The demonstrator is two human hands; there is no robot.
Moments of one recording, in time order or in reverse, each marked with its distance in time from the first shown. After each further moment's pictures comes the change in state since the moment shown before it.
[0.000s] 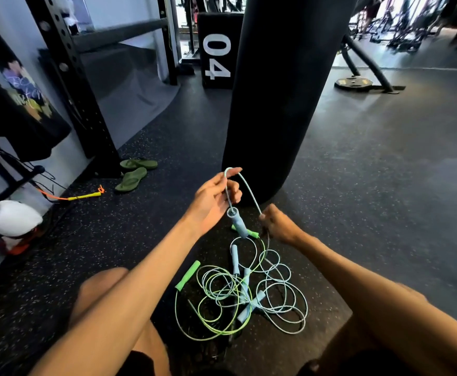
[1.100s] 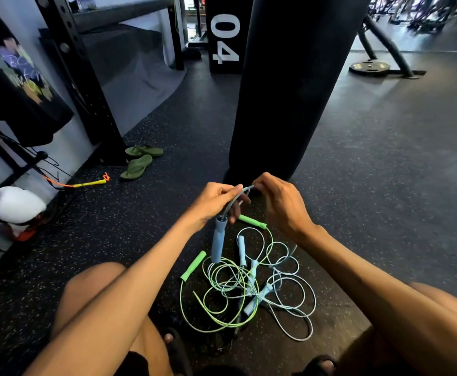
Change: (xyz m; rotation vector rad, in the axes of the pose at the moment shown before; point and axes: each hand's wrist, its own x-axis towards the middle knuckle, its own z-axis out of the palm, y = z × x) left_hand -0.001 -0.018 -0.036 0.693 0.018 -0.114; right_hand -0.021 -0.060 -0.007 -0.132 0.419 -0.664
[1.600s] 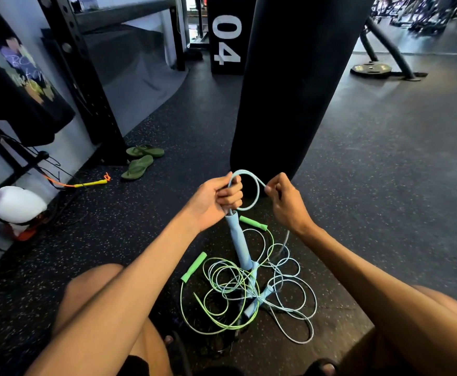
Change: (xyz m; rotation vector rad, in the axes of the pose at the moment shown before) left_hand -0.002 0.015 -0.001 -0.781 -0.173 -0.058; right_hand 0.000 0.024 0.014 0.234 -0.025 0.432
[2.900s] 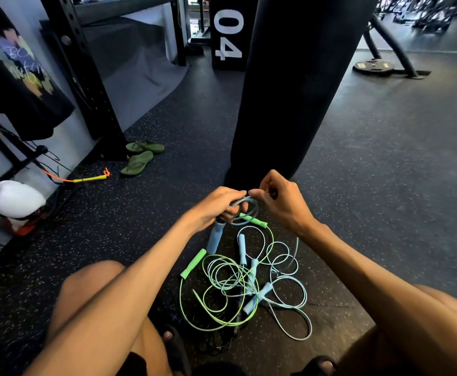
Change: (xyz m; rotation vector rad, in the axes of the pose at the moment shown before) left_hand 0.001 -0.013 -0.009 0.735 0.115 -0.112; right_hand -0.002 -0.014 -0.003 -0.117 -0.048 -0.177
